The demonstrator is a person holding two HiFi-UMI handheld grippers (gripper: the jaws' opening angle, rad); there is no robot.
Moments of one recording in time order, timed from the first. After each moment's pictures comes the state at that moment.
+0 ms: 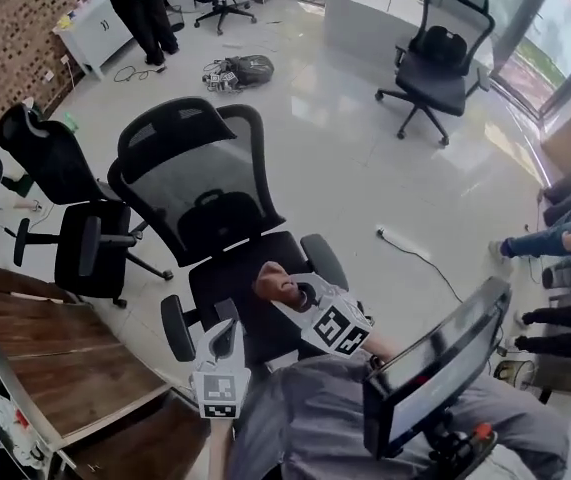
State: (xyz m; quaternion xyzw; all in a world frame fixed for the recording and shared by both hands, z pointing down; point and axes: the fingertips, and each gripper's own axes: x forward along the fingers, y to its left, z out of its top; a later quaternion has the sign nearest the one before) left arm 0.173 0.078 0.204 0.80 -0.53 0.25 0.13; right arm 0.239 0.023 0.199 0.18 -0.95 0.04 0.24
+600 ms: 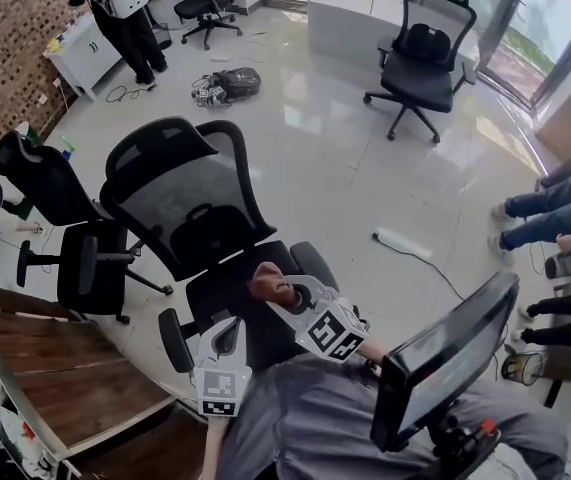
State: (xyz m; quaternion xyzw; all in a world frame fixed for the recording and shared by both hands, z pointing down) left arm 0.219 0.055 0.189 0.83 -0.49 0.26 0.11; right arm 0.271 0.009 0.175 0.23 -0.95 0.02 0.21
